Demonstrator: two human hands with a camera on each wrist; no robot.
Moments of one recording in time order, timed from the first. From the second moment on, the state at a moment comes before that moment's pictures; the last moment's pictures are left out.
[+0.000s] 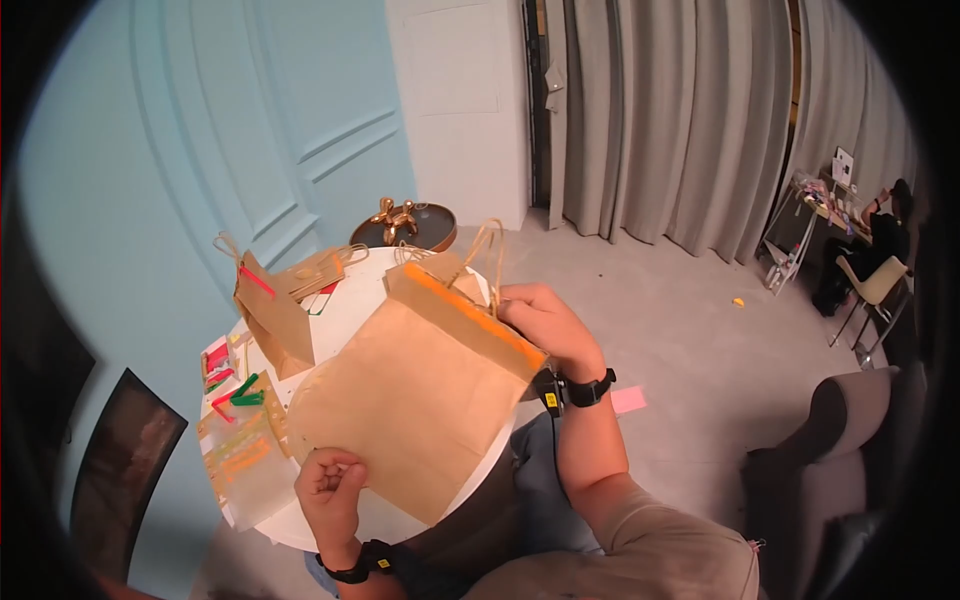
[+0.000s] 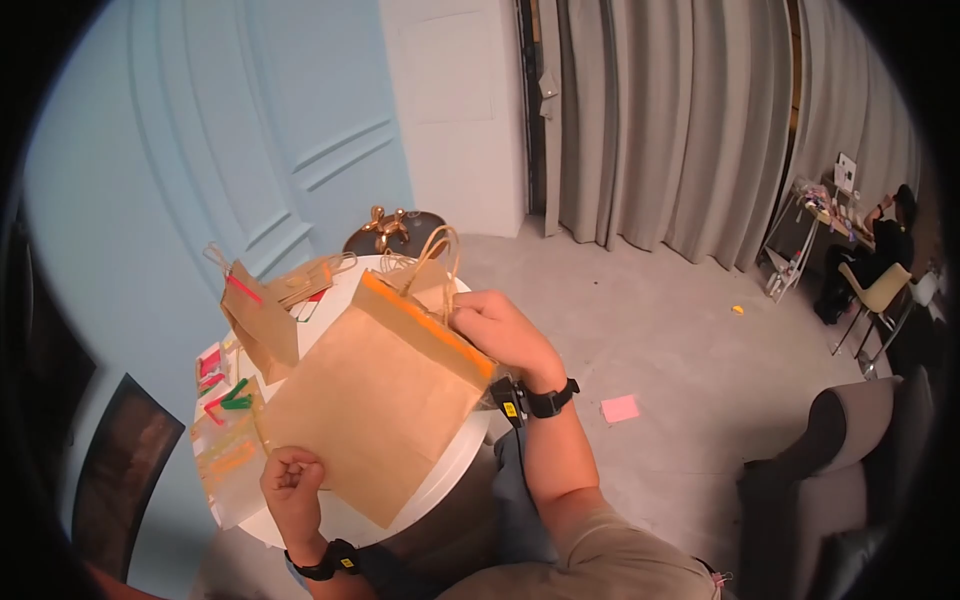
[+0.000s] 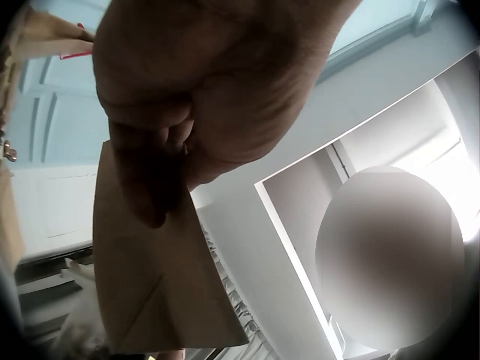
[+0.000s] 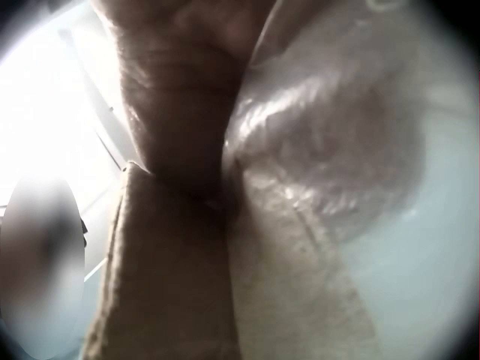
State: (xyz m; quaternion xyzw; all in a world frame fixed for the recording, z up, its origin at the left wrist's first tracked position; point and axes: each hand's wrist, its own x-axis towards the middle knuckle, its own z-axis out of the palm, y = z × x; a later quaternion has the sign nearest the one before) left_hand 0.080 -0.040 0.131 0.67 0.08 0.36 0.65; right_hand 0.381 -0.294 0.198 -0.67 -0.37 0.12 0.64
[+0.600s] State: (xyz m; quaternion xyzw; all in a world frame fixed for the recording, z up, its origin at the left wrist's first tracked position) left_hand 0.057 -0.036 0.147 0.83 0.08 0.39 0.40; right_hand 0.303 -0.304 0.220 -0.36 -0.45 0.29 0.77
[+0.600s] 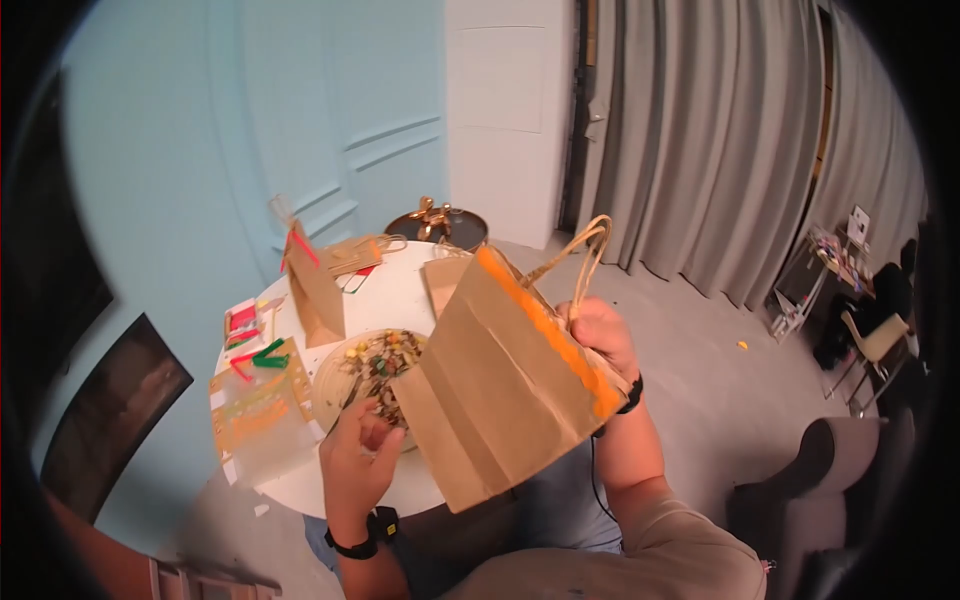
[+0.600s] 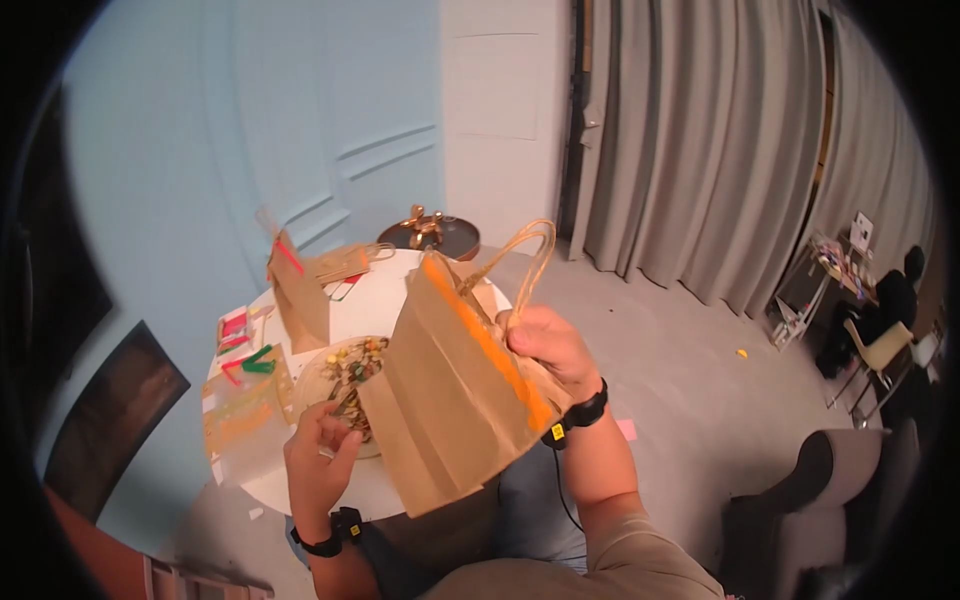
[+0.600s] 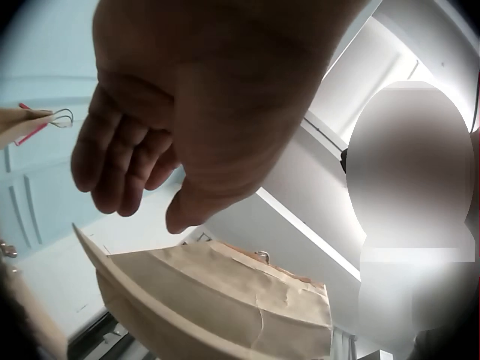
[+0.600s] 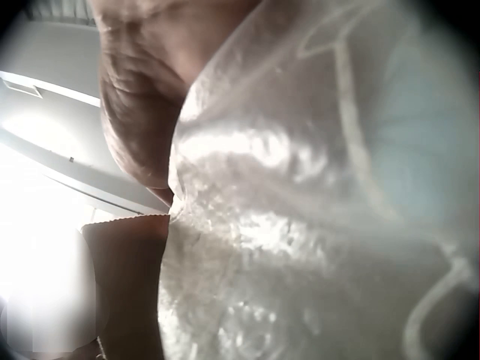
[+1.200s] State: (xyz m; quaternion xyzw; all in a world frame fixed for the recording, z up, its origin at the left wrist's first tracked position) left_hand 0.054 -0.053 0.166 0.84 -0.12 0.42 0.32; right_hand 0.249 -0.245 0.216 -0.49 -0.71 0.30 0.42
